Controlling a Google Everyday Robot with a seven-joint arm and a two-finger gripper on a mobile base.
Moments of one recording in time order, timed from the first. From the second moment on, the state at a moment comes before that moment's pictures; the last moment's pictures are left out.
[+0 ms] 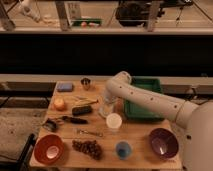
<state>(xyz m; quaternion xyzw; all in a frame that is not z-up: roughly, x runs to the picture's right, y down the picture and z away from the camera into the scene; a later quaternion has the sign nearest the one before) -0.015 0.084 0.861 -0.21 -0.18 -0.07 0.96</state>
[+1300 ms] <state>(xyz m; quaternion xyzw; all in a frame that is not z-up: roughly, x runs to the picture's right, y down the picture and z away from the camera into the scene) -0.010 0.020 0.873 -0.15 -0.17 -0.10 0.97</state>
